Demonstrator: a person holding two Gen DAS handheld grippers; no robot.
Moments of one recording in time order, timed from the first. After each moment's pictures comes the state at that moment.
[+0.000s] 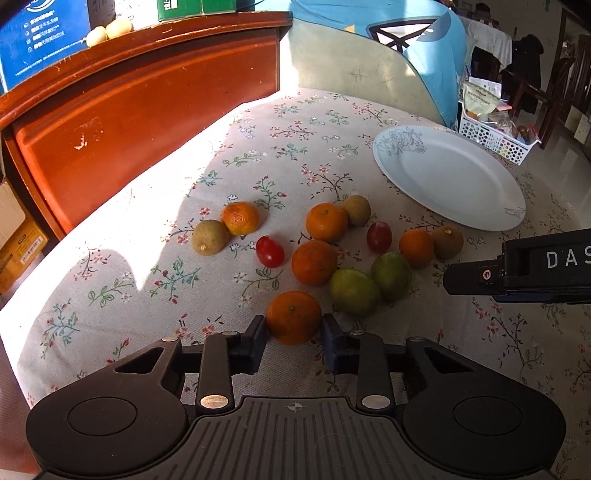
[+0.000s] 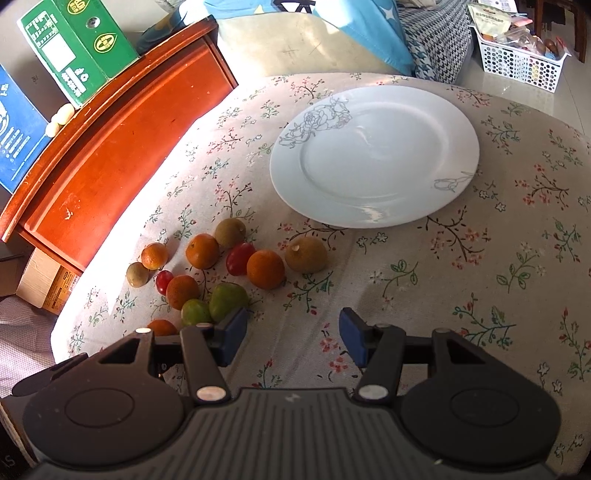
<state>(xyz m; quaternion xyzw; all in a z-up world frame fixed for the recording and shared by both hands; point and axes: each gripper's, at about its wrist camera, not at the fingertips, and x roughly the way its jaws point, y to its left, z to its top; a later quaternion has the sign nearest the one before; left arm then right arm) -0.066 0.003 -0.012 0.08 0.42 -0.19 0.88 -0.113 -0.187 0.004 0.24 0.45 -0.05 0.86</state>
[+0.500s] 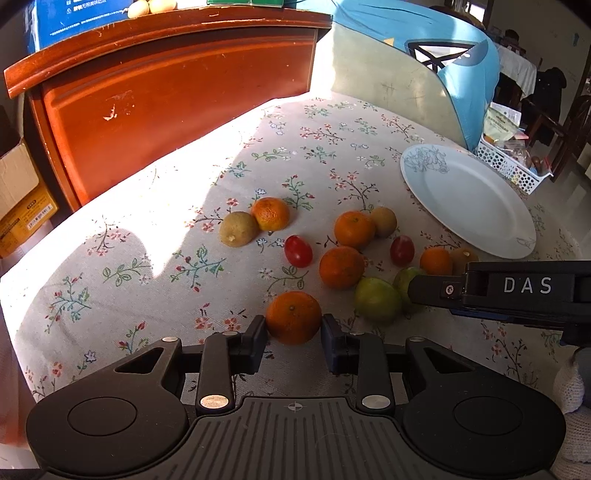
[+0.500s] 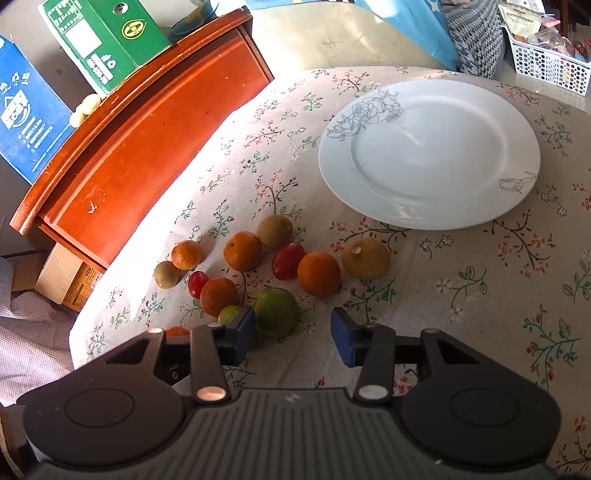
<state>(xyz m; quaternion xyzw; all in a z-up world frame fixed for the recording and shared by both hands) -0.058 0.019 -0.012 0.03 0.44 -0.17 0.88 -0.092 -0.169 -0.009 0.25 0.43 -0.01 0.87</state>
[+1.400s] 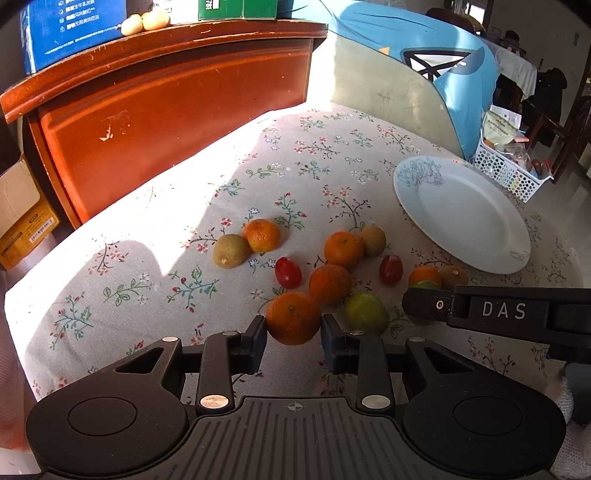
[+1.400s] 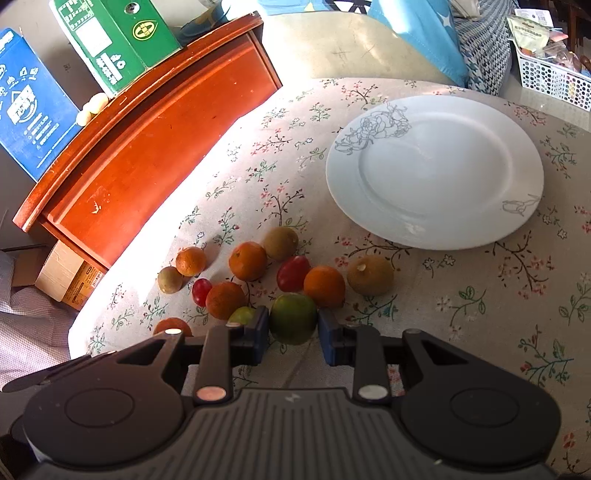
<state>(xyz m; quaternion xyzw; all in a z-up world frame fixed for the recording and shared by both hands) -0.054 0.008 0.007 0.03 0.43 -0.17 0.89 -0.089 -0.171 0.005 0.23 0.43 0.00 0.87</state>
